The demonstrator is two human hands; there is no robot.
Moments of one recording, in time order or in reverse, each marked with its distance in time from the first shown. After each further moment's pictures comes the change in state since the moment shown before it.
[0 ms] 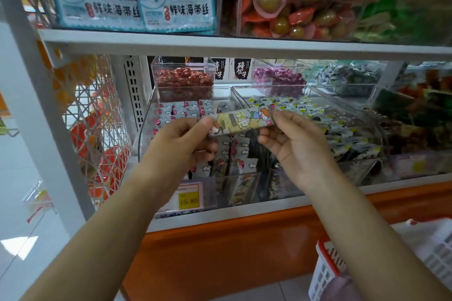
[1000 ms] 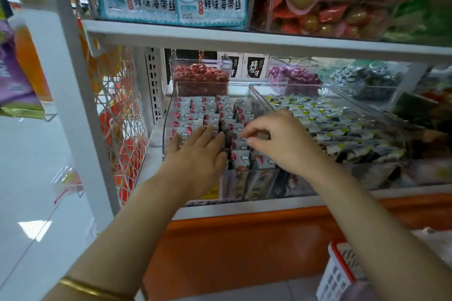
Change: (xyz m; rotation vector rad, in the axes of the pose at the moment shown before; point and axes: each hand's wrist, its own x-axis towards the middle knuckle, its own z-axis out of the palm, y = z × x) left_hand 0.004 -0.032 -0.027 1.519 -0.218 0.070; right_hand 0.012 0.012 0.025 -1.523 -0.372 -0.380
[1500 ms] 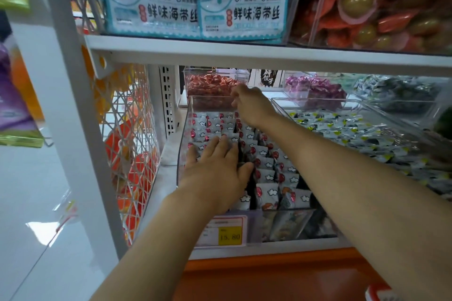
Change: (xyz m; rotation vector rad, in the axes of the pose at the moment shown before) left_hand 0.044 -0.010 -0.001 -0.020 -0.023 -0.075; right_hand 0.177 0.023 0.063 -0.132 -0.019 0.064
